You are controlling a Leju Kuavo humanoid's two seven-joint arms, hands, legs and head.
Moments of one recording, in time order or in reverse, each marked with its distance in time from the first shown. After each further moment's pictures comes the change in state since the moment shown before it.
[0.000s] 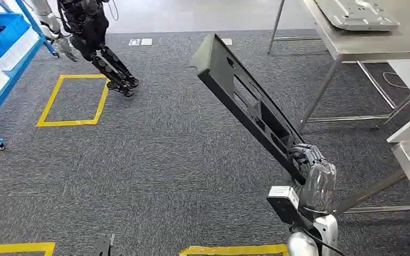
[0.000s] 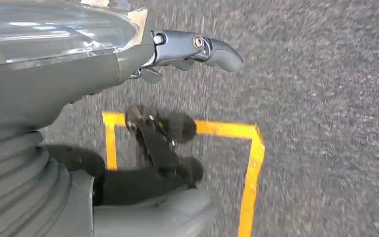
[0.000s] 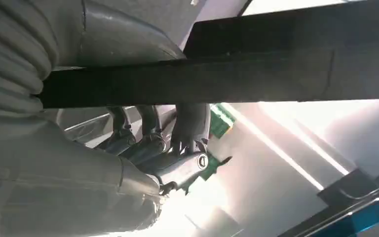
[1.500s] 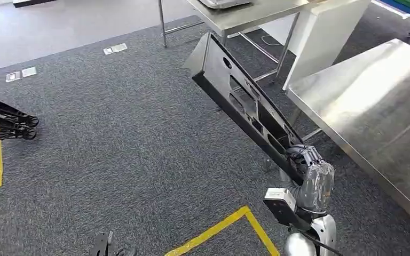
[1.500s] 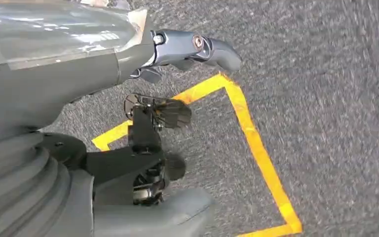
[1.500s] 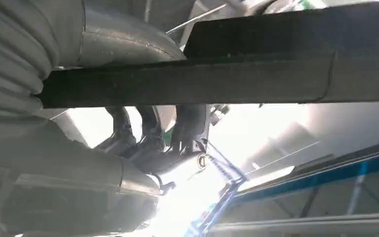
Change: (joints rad) left arm 0.000 0.003 0.002 0.000 0.027 -0.114 -0.054; right arm -0.006 0.003 0.008 0.003 0.006 0.000 -0.010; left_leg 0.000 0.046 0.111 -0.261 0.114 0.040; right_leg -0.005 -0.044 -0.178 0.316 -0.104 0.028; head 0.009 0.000
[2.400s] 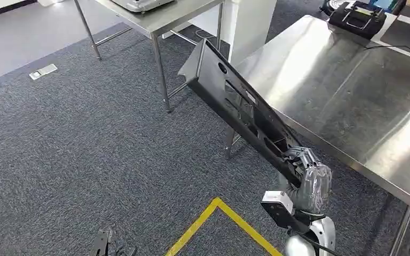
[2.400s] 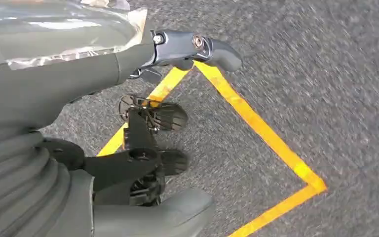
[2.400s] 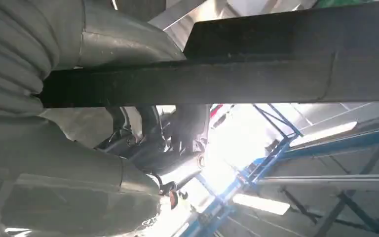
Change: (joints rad) left arm -0.005 -0.001 -0.001 0.000 -0.027 0.001 -0.014; right arm 0.015 -0.005 0.000 -0.008 0.010 0.008 0.001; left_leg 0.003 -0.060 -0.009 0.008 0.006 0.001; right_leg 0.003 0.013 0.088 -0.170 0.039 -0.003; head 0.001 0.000
